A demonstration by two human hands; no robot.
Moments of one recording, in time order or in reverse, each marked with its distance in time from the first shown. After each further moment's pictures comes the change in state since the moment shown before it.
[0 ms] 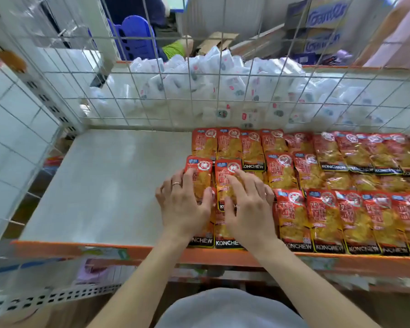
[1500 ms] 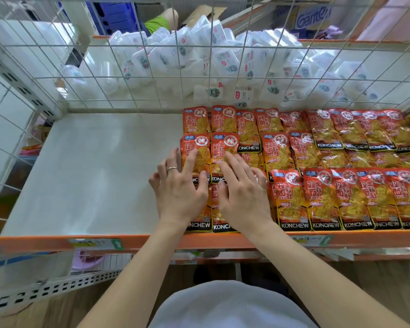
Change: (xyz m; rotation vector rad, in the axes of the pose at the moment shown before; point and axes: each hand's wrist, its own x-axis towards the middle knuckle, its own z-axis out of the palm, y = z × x) left_hand 0.003 0.000 0.001 0.137 -0.098 0.023; right_hand -0.001 -0.001 0.009 -0.117 -0.130 -0.012
